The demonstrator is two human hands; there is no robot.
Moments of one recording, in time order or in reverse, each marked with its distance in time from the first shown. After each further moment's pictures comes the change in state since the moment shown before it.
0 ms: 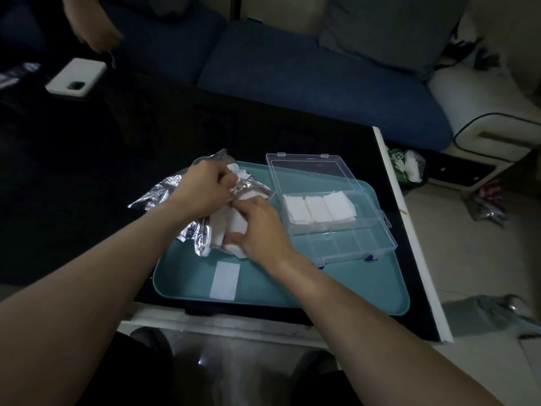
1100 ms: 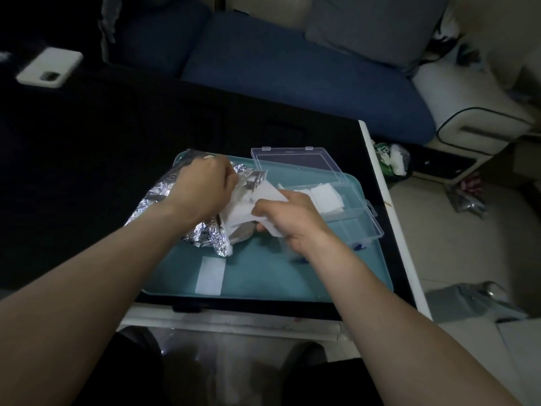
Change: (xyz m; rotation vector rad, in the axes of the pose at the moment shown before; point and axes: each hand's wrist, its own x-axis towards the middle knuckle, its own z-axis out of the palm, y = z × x) left_hand -0.003 0.013 0.020 0.194 0.058 0.168; right_hand -0.013 0.011 -0.058 0.762 0.101 0.618
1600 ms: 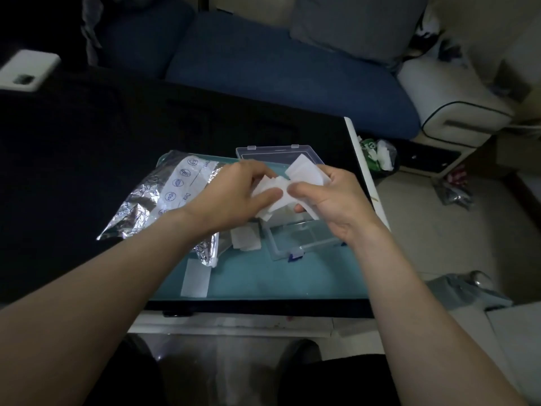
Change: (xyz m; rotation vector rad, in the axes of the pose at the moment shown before) left_hand -0.015 0.064 0.000 -0.299 -0.115 0.199; right_hand -0.024 -0.027 -0.075 0.001 0.081 -0.205
